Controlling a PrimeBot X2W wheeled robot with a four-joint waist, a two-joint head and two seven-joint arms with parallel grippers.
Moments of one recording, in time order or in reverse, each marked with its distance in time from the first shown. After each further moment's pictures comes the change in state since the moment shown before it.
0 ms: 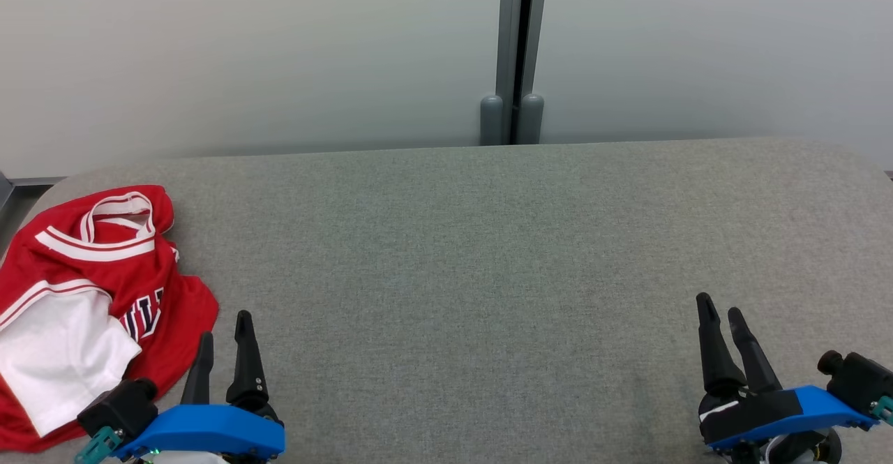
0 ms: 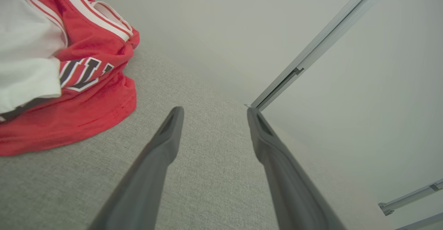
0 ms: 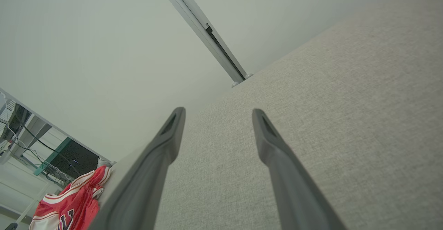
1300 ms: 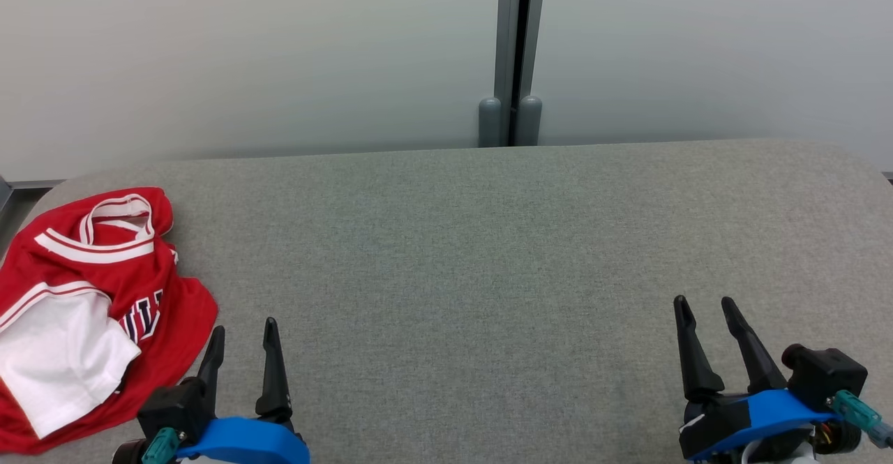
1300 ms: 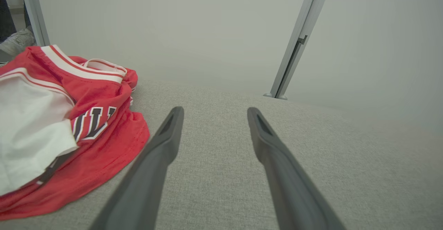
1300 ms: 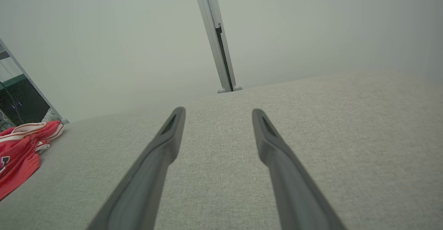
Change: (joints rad) left arm 0.005 0.043 -0.097 0.027 0.350 0.063 -0.081; right arm 0.001 -0.002 0.015 -0.007 -0.391 0.003 -0.059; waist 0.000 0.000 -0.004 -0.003
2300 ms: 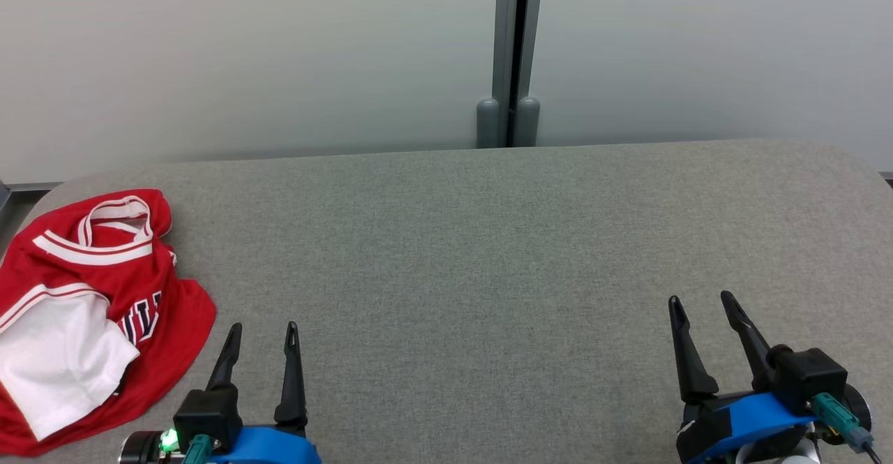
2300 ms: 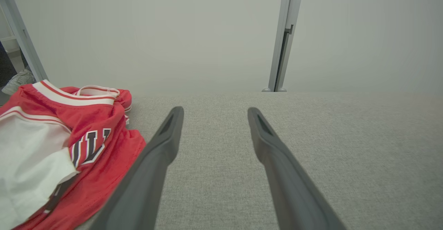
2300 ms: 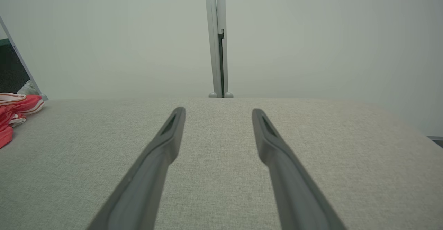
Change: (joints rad) left arm 0.006 0.021 -0.058 -0.006 0.151 0.034 -0.022; right arm 0.000 -0.002 -0.003 -0.008 -0.201 0.000 -0.039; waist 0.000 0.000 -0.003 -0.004
